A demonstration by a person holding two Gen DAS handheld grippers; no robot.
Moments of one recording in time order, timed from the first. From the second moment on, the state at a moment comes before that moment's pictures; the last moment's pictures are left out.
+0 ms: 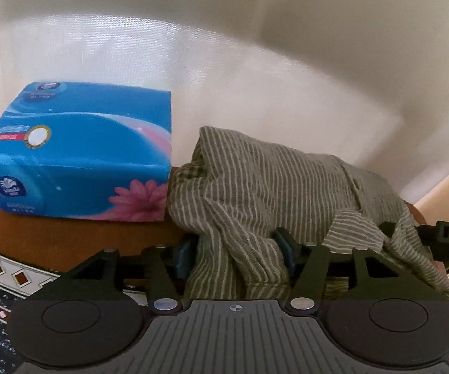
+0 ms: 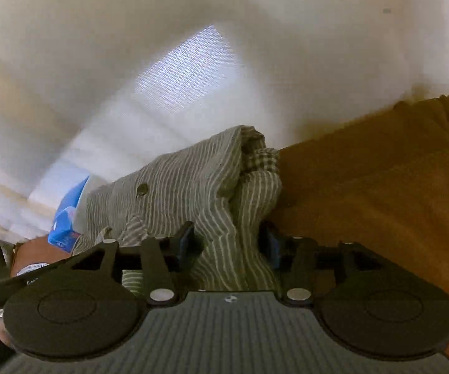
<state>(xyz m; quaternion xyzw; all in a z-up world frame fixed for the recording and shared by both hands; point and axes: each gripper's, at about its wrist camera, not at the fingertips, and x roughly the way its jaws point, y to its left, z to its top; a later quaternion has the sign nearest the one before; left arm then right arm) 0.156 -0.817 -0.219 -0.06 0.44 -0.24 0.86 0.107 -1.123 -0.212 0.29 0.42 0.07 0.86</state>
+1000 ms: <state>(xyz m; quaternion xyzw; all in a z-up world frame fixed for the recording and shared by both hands) 0.161 -0.876 -0.193 0.04 0.39 -0.29 0.87 0.155 -1.062 -0.200 0.09 0.38 0.09 0.91</state>
